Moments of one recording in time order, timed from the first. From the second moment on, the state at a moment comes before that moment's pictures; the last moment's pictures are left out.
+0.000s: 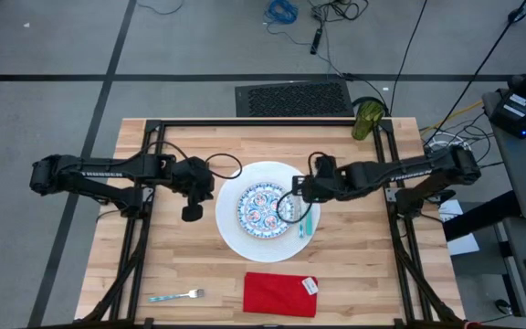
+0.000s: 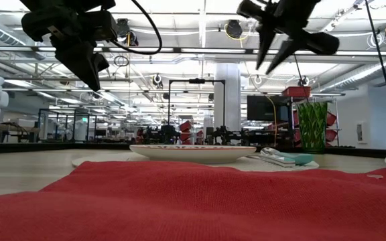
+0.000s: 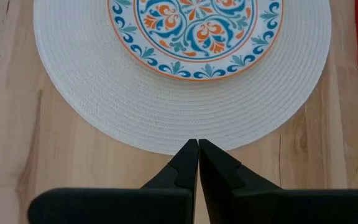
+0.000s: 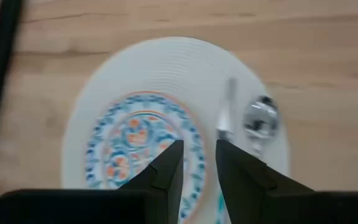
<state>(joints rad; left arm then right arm) 0.12 1.06 0.78 -0.74 0.12 0.06 0.12 1.46 1.23 -0.94 0.47 1.56</state>
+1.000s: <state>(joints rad) -0.33 1.10 1.10 -1.11 0.15 -0.86 0.28 1.47 1.23 -0.65 0.42 0.82</state>
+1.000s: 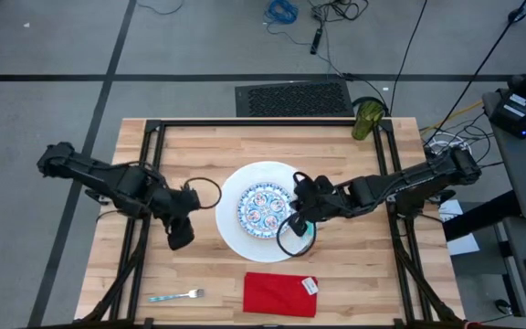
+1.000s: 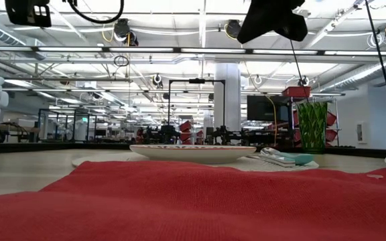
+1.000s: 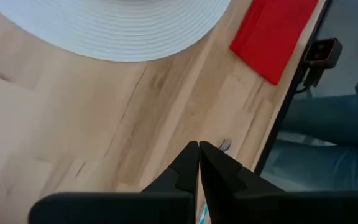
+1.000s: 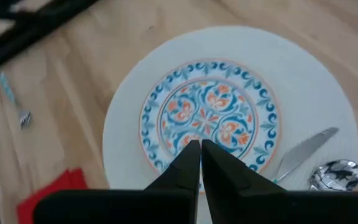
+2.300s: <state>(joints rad) -0.30 1.70 1.22 -0.47 0.14 -0.18 0.49 1.47 1.23 -0.99 0.19 1.22</state>
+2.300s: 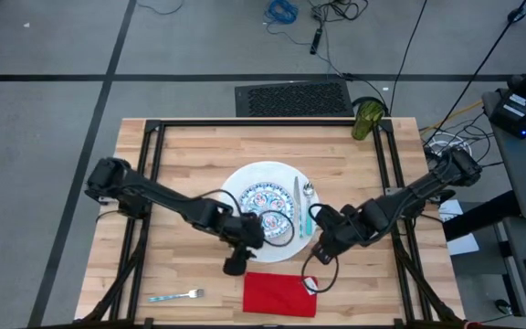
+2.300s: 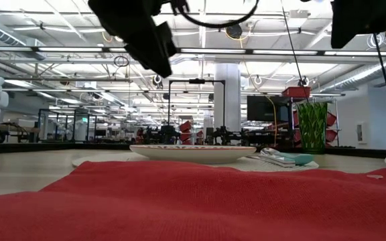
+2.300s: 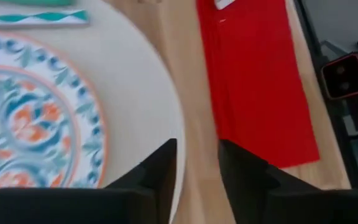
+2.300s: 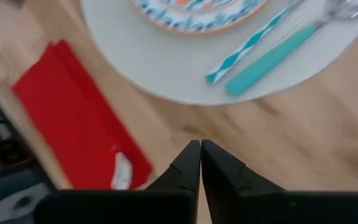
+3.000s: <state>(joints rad) -0.40 2.07 1.43 -0.34 0.16 -0.36 0.54 1.45 1.23 -1.05 0.34 1.09</state>
